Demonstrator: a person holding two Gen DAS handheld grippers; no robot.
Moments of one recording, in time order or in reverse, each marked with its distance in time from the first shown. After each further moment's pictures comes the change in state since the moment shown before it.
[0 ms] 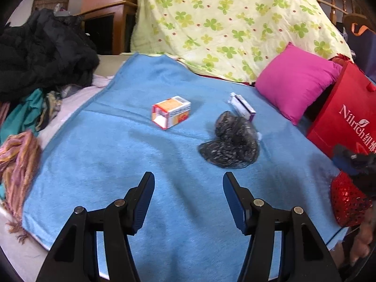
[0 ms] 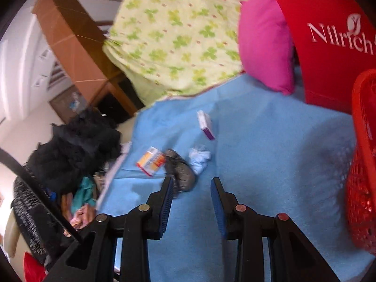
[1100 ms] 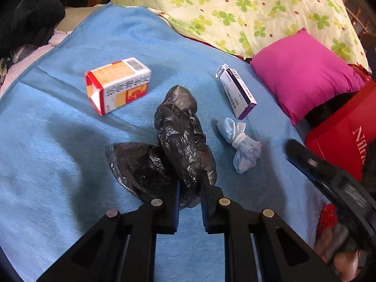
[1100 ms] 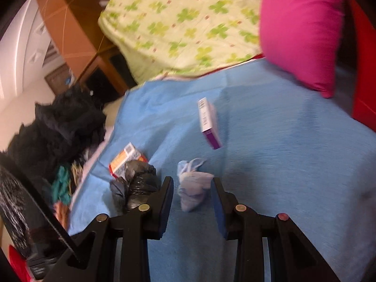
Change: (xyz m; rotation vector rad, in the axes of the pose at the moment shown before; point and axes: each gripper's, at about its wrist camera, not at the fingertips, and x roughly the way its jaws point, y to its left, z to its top) left arm 0.130 -0.022 0.040 -0.126 0.239 -0.158; right arm 0.146 0.010 0.040 -0.143 0.118 -0.031
